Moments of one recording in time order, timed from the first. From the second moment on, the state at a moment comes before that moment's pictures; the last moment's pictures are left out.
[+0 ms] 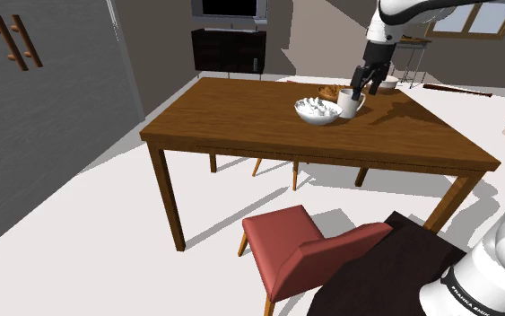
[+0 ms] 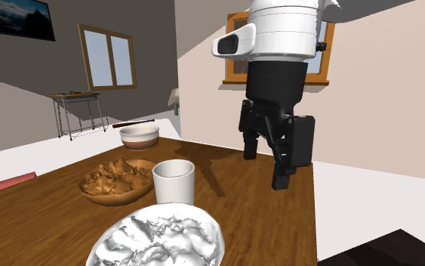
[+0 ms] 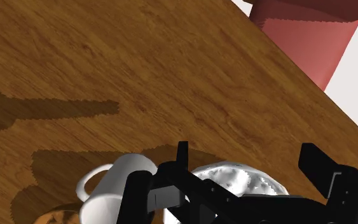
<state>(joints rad) -0.08 -0.26 -0.20 -1.99 -0.08 1.78 -0.18</state>
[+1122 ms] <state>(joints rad) -0.15 0.21 -0.29 -1.56 0.03 1.83 -0.30</state>
